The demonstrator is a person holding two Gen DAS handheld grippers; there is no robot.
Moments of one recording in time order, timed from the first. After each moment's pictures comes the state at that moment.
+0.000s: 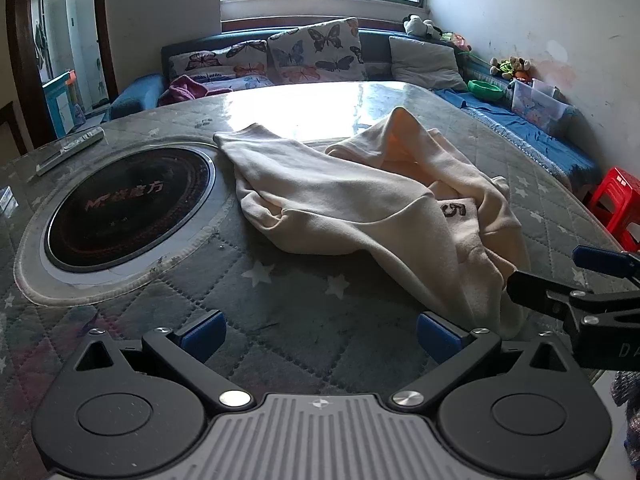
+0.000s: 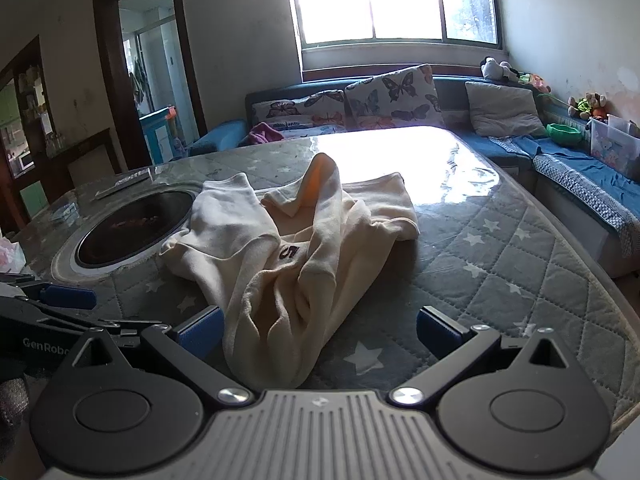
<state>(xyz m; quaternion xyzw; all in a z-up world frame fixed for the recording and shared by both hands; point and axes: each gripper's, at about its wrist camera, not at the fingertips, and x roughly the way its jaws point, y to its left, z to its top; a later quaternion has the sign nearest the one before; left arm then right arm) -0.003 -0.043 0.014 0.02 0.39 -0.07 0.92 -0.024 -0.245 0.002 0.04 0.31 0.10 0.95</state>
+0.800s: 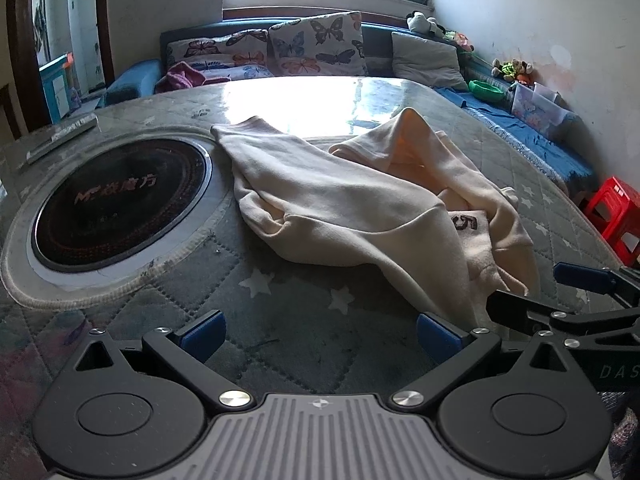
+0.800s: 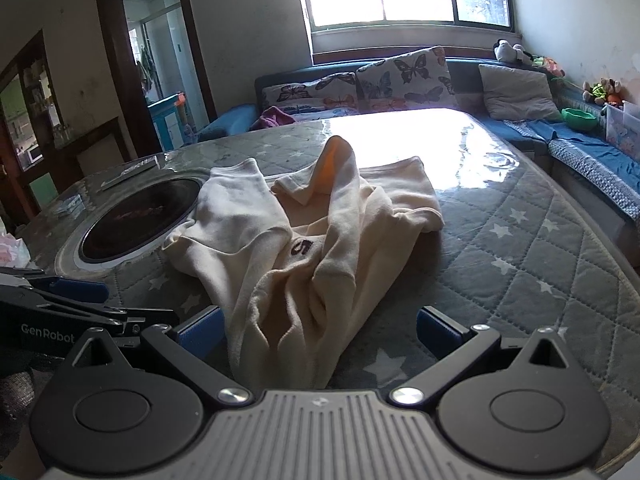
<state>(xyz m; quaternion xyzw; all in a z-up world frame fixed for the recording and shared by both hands) 0.014 -0.036 0.011 -0.01 0.40 -0.07 0.91 -0.002 -0.239 -0.006 0.04 0.33 0.12 0.93</state>
